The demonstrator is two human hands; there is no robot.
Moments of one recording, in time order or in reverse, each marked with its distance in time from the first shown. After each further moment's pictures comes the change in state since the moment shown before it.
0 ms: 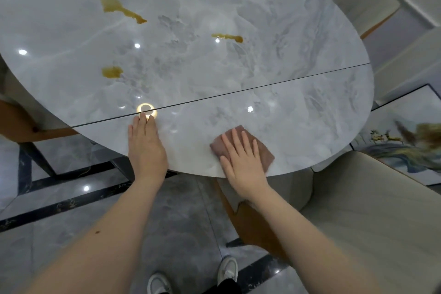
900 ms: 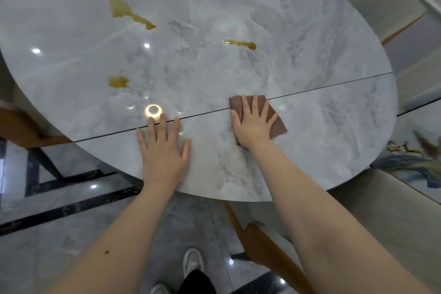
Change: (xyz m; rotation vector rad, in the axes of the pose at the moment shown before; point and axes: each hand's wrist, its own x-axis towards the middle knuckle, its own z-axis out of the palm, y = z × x) left_hand 0.018 0.021 0.000 0.250 -0.185 0.103; right_hand 0.148 0.016 -0.020 0.105 0.035 0.347
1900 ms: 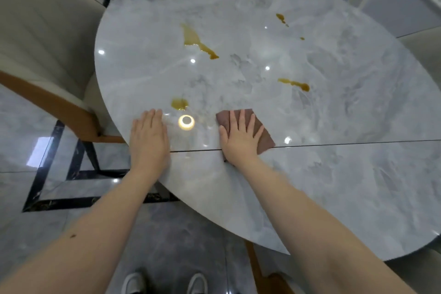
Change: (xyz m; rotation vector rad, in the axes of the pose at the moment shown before) left_hand 0.060 -0.112 -0.053 -0.080 0.167 -0.227; right_hand 0.013 -0.143 0.022 -0.018 -0.039 -0.300
